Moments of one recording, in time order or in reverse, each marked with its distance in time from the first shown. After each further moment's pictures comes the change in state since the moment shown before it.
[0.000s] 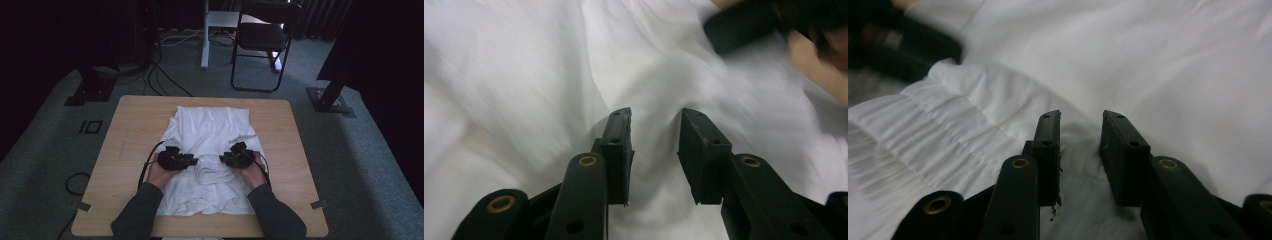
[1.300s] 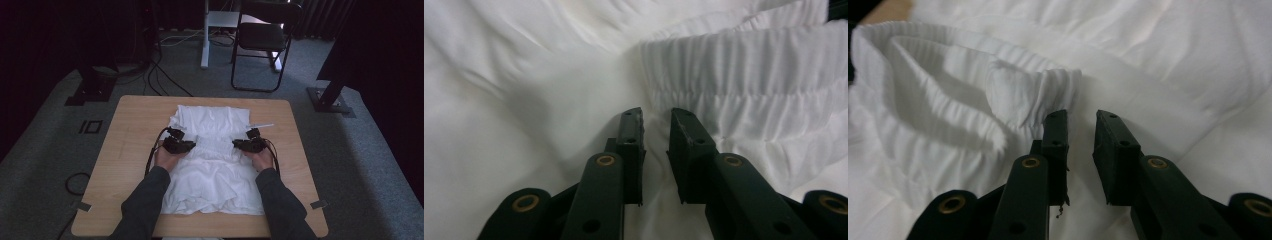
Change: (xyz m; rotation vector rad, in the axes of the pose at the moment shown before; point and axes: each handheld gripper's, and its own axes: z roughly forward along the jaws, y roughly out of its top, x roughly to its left) left arm 0.035 0.027 0.028 0.061 0.132 -0.106; right arm -0.088 0.008 0.017 -0.082 0.051 0.171
